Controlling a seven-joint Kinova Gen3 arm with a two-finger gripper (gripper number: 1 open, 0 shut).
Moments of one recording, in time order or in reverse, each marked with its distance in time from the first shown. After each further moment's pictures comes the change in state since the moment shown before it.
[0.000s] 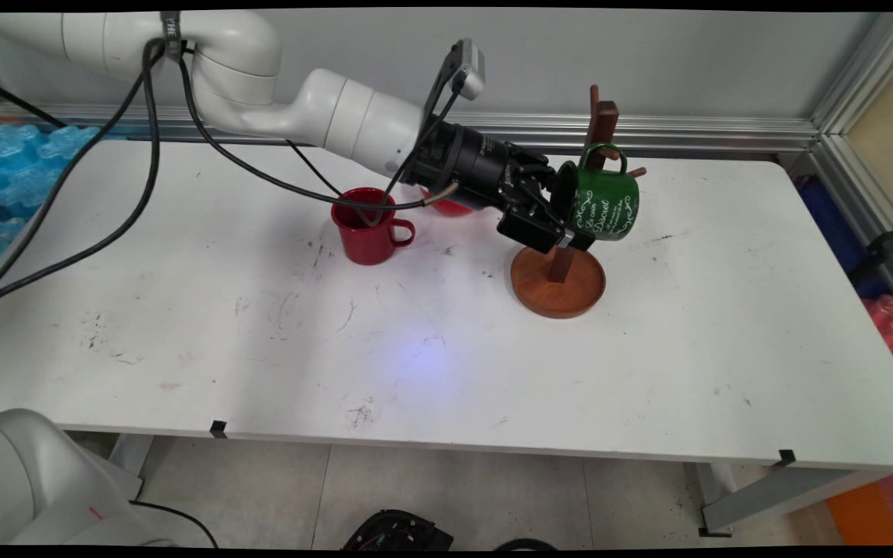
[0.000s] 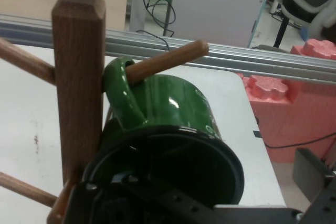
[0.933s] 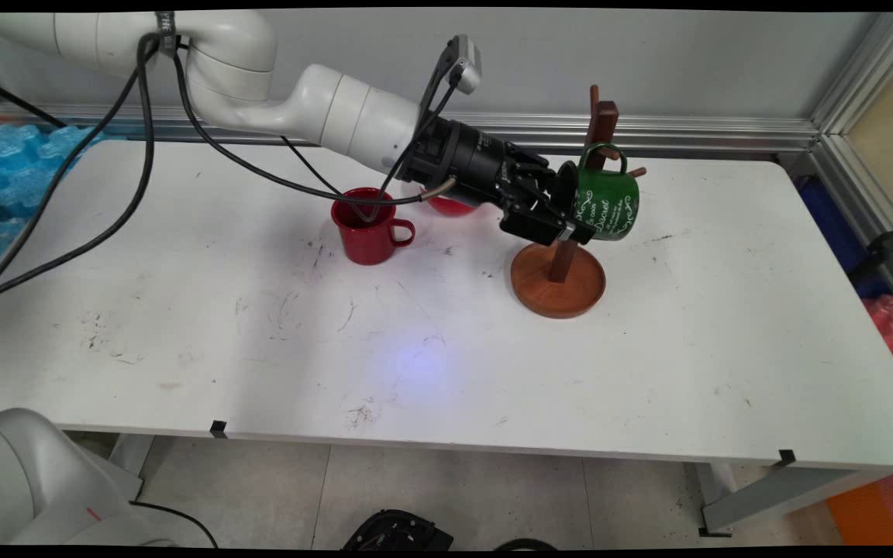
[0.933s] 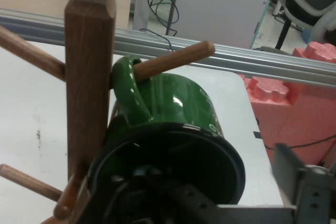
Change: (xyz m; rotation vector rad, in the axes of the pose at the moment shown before) arm 0.002 0.000 -0.005 0.007 -0.003 -0.024
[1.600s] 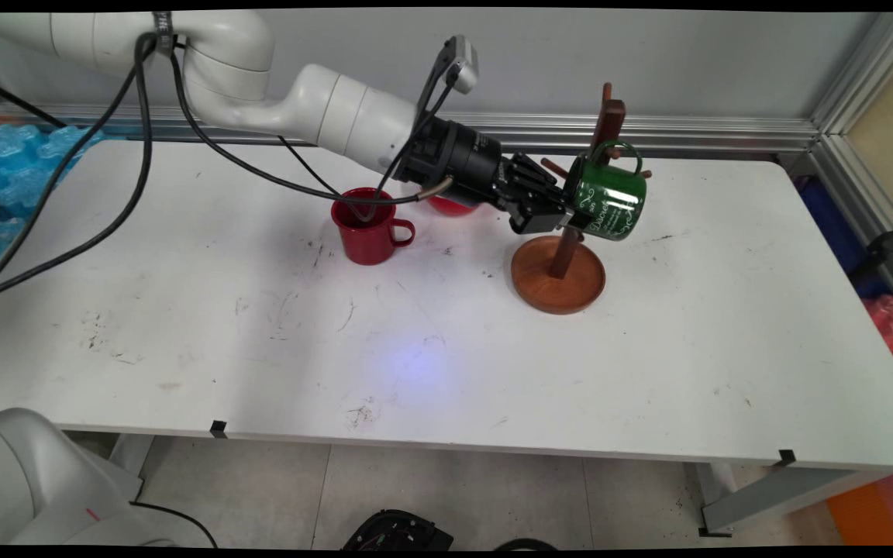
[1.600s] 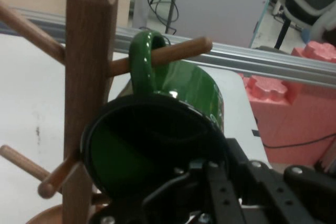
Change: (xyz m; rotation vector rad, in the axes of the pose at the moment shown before) arm -0.001 0.000 -0.003 -0.002 -0.003 -0.007
